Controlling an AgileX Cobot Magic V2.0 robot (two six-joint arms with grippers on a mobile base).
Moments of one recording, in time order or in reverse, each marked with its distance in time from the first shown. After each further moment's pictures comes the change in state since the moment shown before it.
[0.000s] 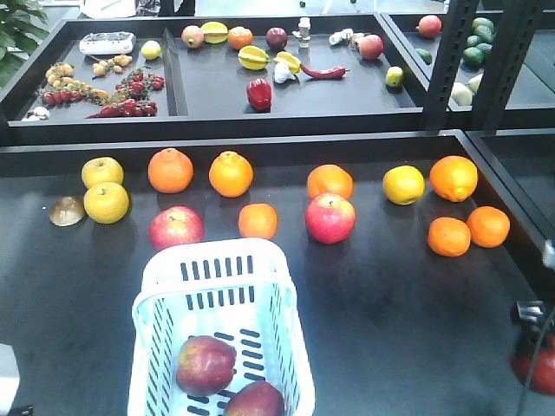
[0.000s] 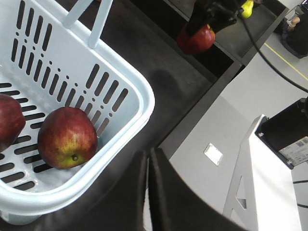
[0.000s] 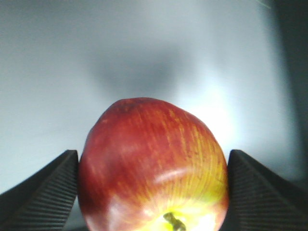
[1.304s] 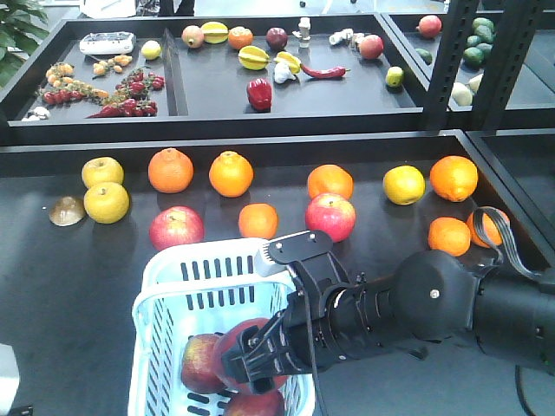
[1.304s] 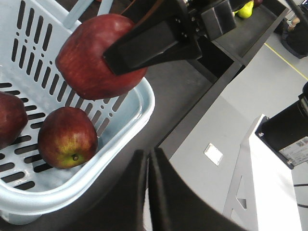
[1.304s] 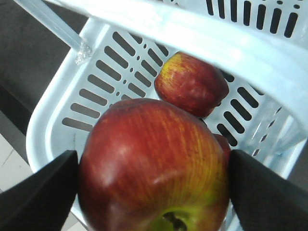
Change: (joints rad) left arm 0.000 0.000 0.000 0.000 0.000 0.000; right arm 0.992 -0.078 0.005 0.607 -0.402 -0.274
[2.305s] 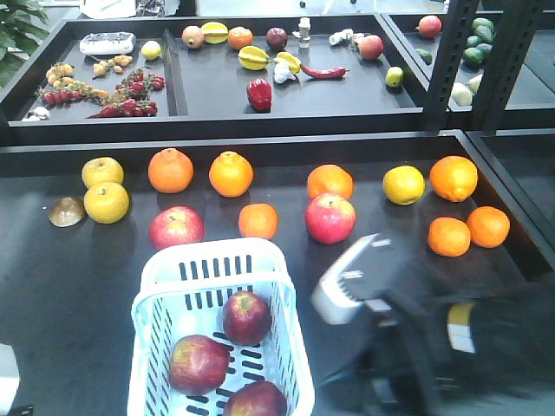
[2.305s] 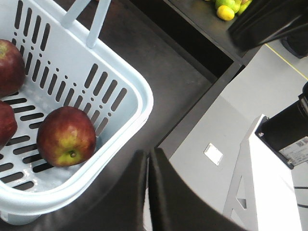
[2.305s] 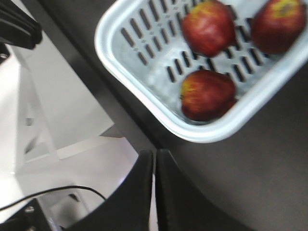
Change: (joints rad) left arm 0.000 0.000 0.000 0.000 0.000 0.000; right arm 0.000 -0.398 0.000 -0.371 0.431 0.158
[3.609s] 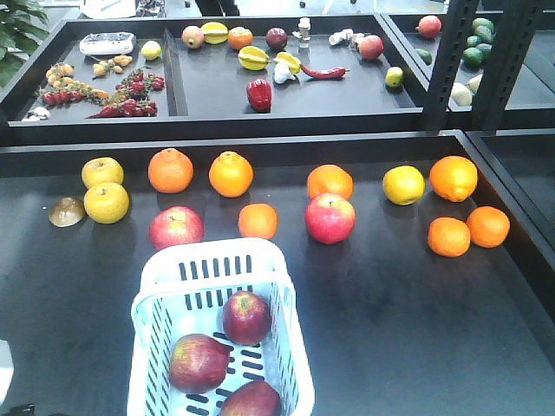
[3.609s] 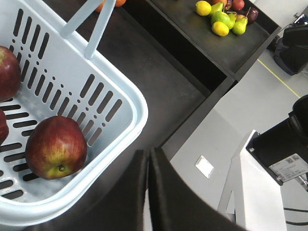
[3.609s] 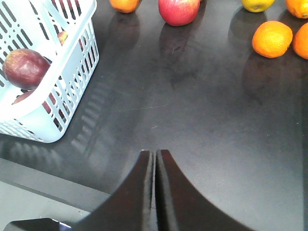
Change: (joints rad) left arm 0.000 0.000 0.000 -0.061 0.000 -0.004; right arm 0.000 -0.826 0.375 -0.715 0.120 0.732
